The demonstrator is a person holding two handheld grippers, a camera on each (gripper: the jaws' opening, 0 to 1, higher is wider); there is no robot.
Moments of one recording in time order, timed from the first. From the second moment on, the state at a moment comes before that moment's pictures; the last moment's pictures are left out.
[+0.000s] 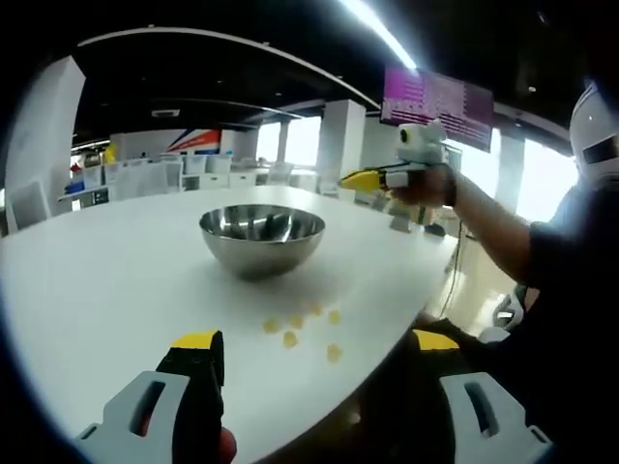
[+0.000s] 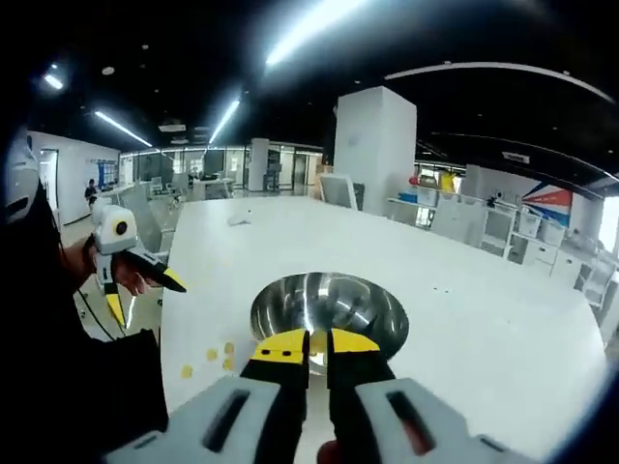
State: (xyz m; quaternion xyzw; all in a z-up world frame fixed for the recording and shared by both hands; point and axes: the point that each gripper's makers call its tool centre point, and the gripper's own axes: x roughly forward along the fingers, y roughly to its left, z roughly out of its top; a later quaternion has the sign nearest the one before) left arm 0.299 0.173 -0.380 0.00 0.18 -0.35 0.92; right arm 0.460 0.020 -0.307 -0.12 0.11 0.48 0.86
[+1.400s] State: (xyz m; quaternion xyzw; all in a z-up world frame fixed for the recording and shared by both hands) left arm 0.297 0.192 -0.382 -0.01 0.18 -0.33 0.93; right arm 0.505 0.092 -0.337 -0.23 0.17 0.51 0.81
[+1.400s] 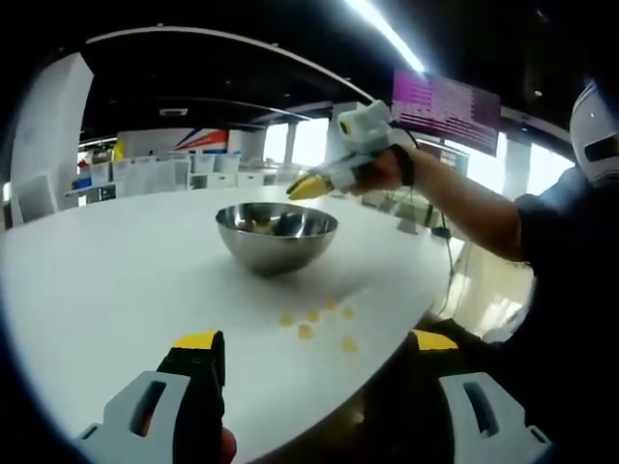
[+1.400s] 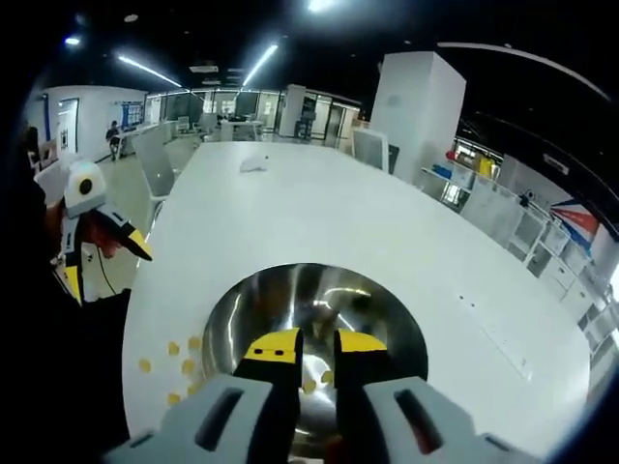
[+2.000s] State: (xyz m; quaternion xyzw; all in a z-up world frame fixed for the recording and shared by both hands) left arm 0.294 0.185 -0.379 -0.01 0.17 -0.34 0.93; right arm 0.469 0.058 -0.320 -0.21 0.14 0.50 0.83
